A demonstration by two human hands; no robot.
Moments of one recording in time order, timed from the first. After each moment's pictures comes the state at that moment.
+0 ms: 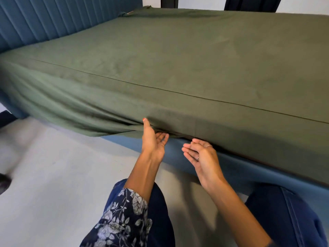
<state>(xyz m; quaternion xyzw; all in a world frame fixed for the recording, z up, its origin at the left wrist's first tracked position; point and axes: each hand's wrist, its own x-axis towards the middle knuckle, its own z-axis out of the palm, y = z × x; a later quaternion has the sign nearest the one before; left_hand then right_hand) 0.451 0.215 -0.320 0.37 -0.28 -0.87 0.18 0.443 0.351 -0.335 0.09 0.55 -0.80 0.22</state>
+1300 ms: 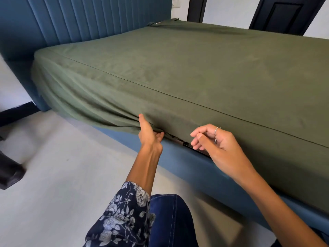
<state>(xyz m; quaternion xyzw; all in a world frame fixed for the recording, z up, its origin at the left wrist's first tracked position) 0.440 0.115 -0.323 0.39 -0.23 -0.85 0.28 0.427 0.311 -0.266 -0.37 0.75 -0.54 0.12</state>
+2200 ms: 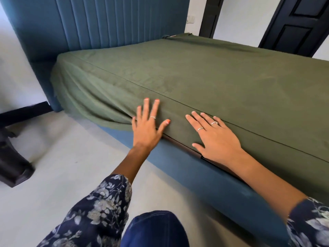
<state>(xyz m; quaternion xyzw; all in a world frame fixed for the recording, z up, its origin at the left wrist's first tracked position) 0.469 0.032 -0.340 0.28 -0.88 -0.18 0.34 0.371 0.230 -0.284 -0.53 0.82 0.06 -0.19</state>
